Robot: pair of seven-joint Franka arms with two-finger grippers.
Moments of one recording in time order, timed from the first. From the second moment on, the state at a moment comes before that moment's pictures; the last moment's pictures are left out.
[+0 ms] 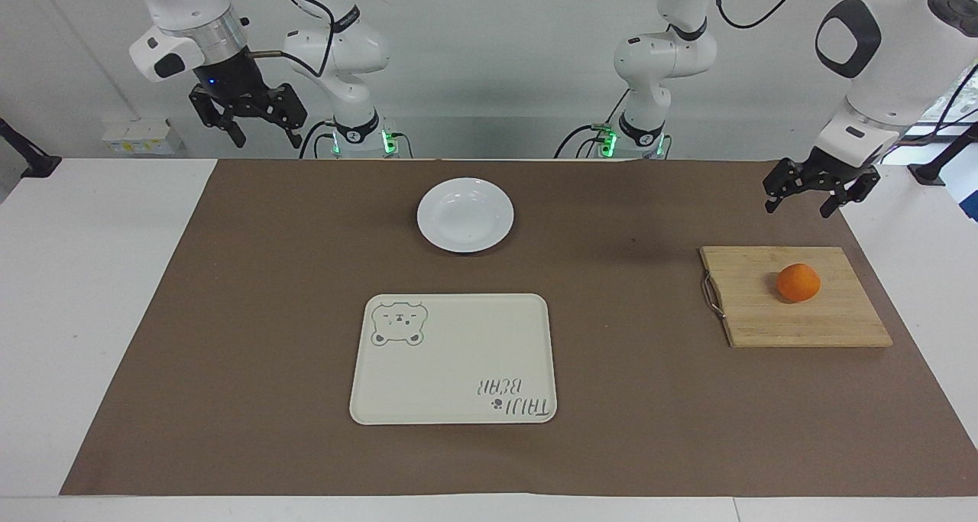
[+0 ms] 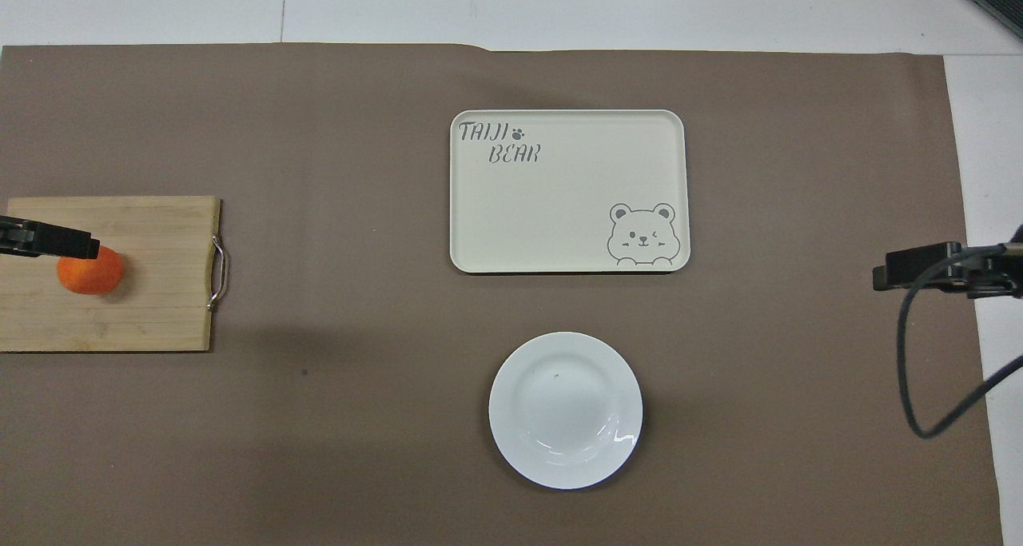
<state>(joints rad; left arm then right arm) 0.11 -0.04 -0.01 -1.85 -0.02 1.86 0.28 0.06 -0.13 -0.05 -1.68 0.09 1.56 0.11</state>
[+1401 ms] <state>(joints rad) 0.31 0.30 -0.02 -1.97 -0.03 2.30 0.48 0.09 -0.15 -0.04 -2.46 0.75 2.04 -0.39</state>
